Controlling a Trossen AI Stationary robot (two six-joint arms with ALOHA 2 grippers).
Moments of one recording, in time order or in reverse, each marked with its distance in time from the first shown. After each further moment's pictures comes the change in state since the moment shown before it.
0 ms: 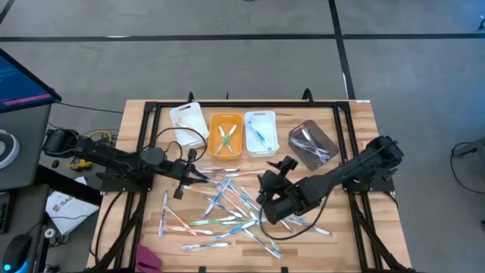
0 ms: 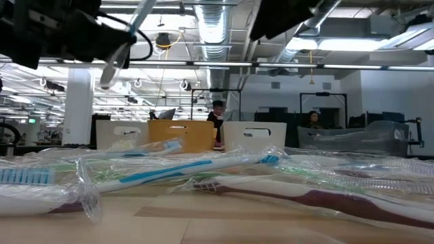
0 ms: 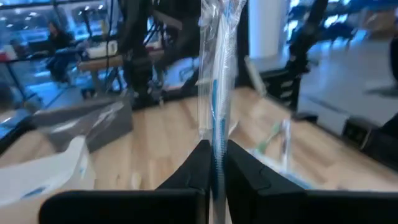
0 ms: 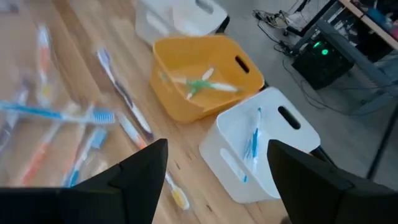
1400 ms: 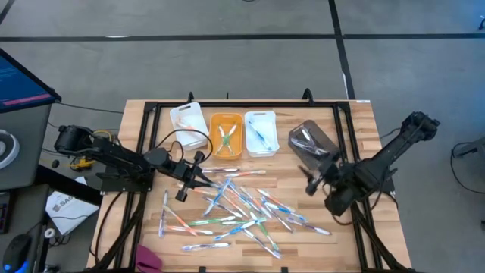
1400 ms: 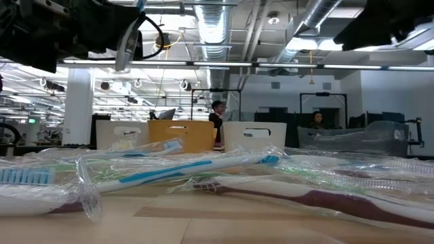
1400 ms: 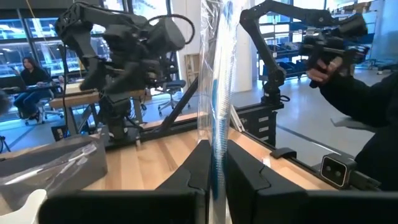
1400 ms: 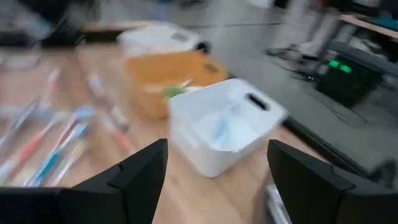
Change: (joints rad) left arm 0.011 0.268 0.031 0.377 0.113 -0.038; right arm 0.242 -0.686 -0.709 0.130 0.202 0.228
